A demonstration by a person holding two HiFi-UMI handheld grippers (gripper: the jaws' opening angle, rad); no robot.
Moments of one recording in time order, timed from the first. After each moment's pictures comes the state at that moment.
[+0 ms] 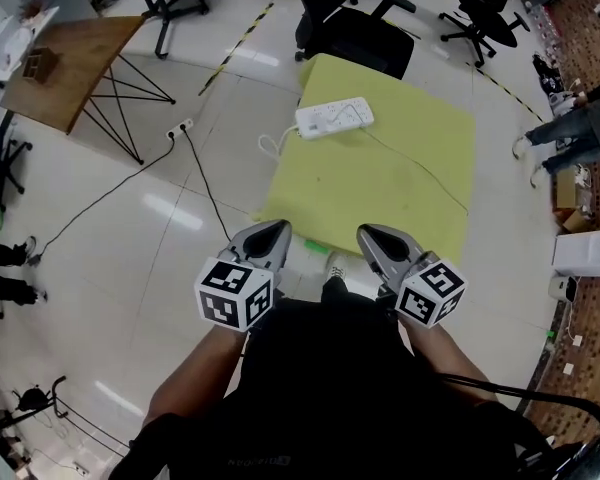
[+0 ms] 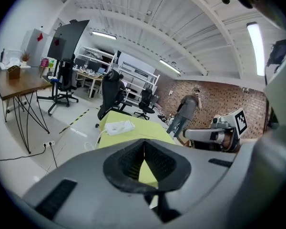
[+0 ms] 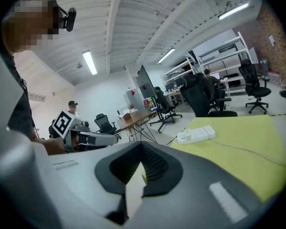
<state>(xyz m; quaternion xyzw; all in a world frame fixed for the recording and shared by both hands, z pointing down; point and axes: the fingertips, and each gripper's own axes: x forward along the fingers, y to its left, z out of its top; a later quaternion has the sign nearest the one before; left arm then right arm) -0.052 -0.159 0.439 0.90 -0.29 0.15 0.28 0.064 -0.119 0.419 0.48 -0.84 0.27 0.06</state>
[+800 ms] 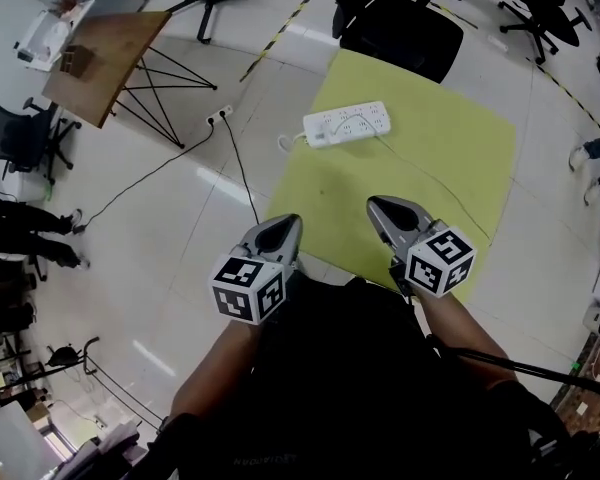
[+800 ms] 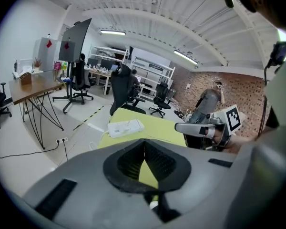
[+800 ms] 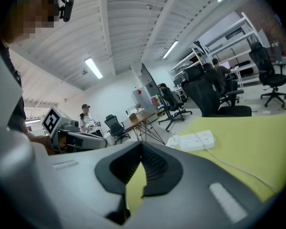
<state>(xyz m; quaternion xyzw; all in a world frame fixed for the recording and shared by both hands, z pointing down) 0.021 -0.208 0.454 0.85 -0.38 0.20 0.29 0.148 -0.217 0.455 0.40 -0.87 0.29 0.05</state>
